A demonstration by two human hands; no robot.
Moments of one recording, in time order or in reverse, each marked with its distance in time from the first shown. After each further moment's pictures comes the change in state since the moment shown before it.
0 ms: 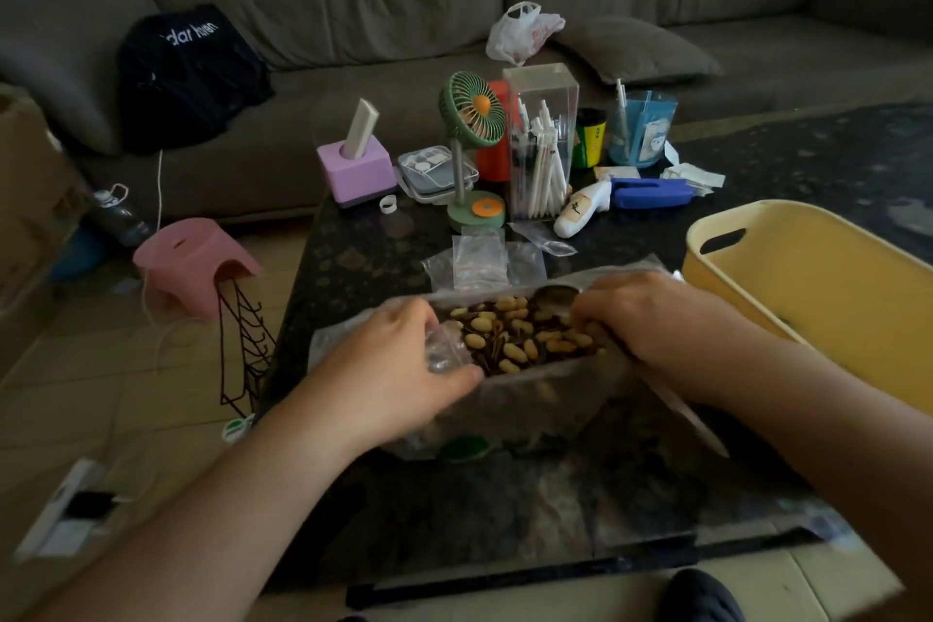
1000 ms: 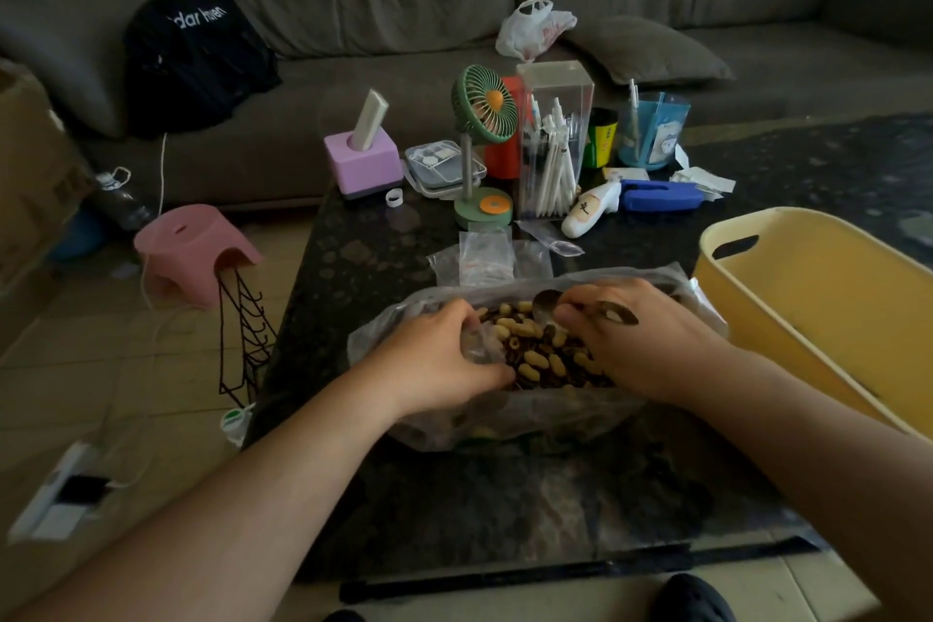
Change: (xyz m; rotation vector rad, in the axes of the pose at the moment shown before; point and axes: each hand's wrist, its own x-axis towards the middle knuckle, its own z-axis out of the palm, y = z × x) left_hand 0.047 -0.004 0.033 -0.134 -0.160 0.022; right_hand 0.018 -0.024 0.006 0.201 0.047 0.167
